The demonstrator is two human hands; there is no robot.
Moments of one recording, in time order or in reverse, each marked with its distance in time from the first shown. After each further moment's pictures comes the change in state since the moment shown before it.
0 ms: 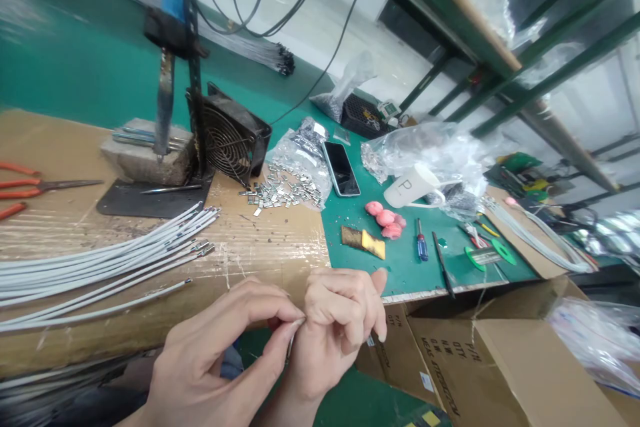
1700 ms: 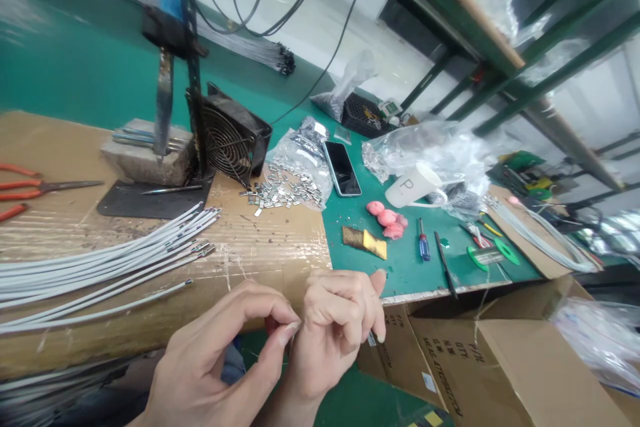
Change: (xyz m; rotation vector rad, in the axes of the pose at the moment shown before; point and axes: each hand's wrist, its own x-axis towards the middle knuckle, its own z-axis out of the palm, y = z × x) left_hand -0.009 -0.001 -0.006 0.024 -0.086 -0.084; right_hand 0.003 -0.002 -0.001 -0.030 0.024 0.018
